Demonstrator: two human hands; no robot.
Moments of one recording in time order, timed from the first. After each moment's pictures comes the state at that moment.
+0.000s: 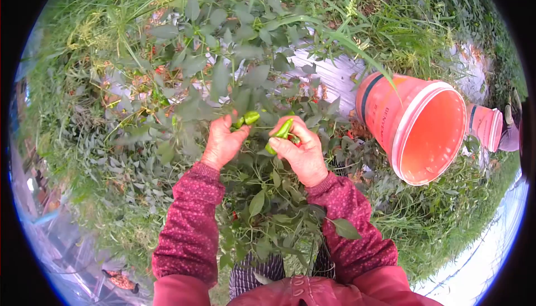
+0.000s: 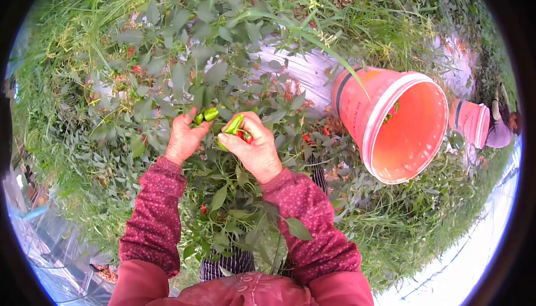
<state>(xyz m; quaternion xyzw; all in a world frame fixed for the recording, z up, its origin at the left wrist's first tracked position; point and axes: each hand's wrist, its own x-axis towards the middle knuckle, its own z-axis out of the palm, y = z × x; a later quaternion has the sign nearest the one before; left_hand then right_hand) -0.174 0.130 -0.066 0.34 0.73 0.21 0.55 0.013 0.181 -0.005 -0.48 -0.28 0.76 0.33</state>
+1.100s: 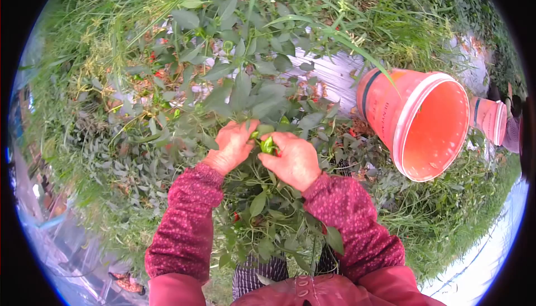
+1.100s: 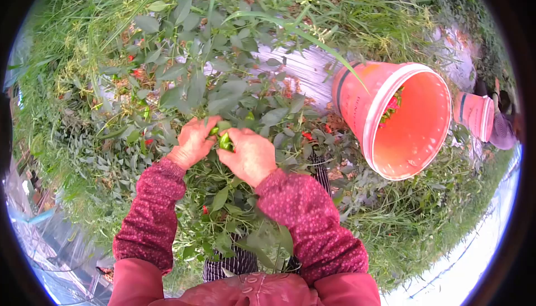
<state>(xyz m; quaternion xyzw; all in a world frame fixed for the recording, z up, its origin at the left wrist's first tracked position) -0.160 0.136 -0.053 0.68 0.60 0.08 0.41 0.021 0.166 -0.007 -0.55 -0.64 0.54 0.04</state>
